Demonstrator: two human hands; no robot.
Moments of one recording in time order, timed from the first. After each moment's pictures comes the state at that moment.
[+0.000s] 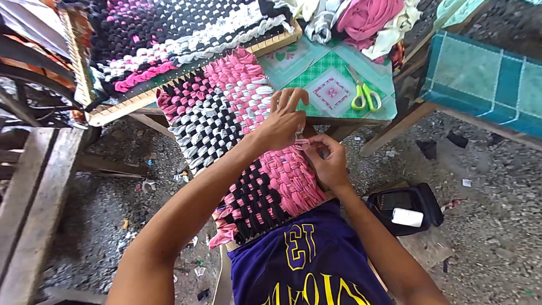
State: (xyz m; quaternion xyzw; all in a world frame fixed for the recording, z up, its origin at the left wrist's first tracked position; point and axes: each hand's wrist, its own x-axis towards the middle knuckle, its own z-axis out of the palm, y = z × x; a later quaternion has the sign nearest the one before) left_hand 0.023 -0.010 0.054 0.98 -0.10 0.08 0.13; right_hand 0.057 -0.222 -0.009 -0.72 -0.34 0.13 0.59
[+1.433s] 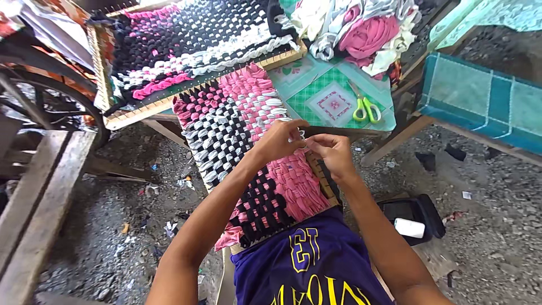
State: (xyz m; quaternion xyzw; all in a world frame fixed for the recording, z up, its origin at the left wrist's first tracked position) left_hand 0.002 -0.001 0.035 0.92 -0.10 0.14 0.36; right_hand 0.075 -0.198 0.026 -0.71 -0.24 0.22 0.62
